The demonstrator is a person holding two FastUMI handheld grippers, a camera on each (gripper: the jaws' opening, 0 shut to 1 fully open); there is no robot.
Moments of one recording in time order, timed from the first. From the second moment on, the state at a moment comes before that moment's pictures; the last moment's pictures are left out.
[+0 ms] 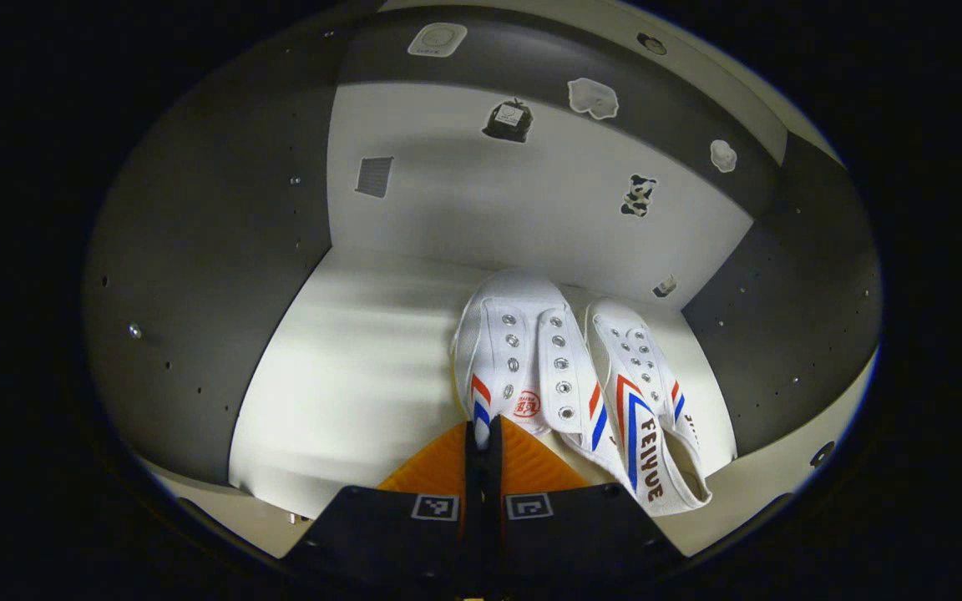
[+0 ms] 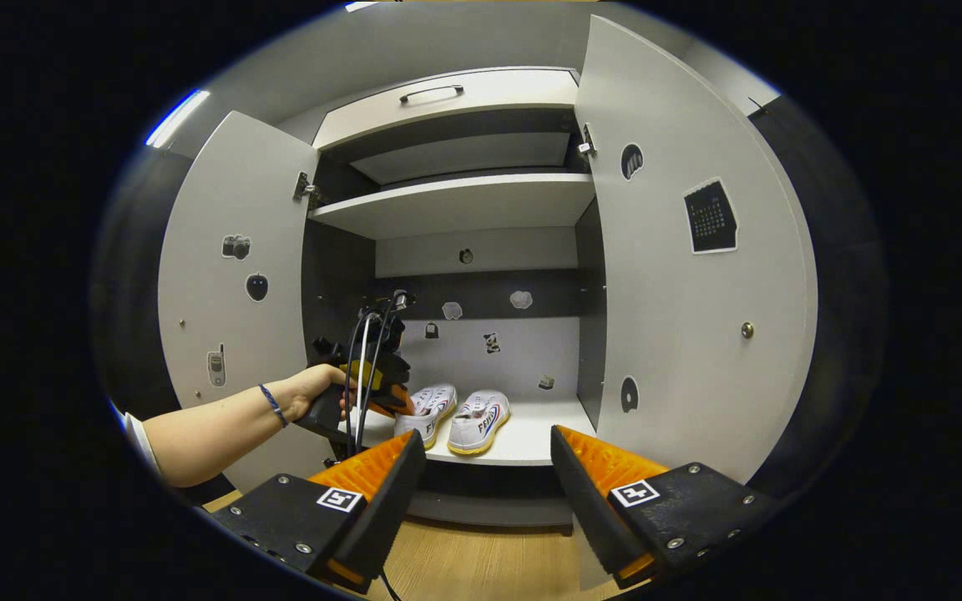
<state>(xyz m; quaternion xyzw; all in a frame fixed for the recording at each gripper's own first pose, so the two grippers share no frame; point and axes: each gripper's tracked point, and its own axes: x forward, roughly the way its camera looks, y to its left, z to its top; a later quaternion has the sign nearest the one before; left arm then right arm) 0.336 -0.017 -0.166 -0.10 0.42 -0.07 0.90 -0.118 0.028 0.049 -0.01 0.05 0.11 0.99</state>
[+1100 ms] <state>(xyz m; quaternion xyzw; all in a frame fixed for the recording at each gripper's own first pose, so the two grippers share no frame) 0.270 -0.021 -0.045 -0.02 0.25 -0.09 0.96 -0.166 0.033 0.070 0.02 0.05 0.13 0.99</state>
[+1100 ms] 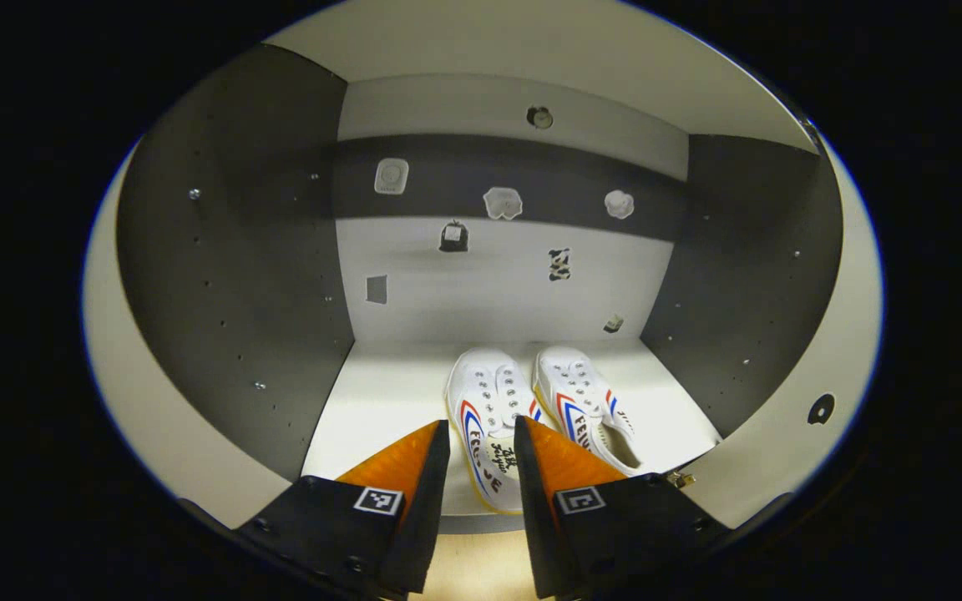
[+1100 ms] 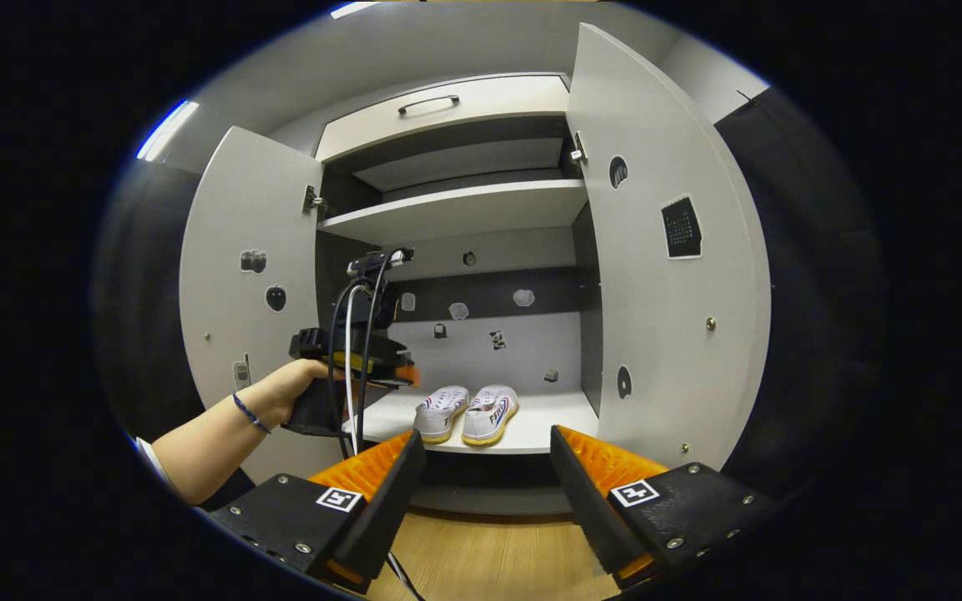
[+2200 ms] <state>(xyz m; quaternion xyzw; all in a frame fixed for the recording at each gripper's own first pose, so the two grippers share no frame) 0.003 0.078 0.020 0.00 0.05 0.00 1.00 -0.193 -0.178 0.105 -0.03 0.03 -0.04 1.00</state>
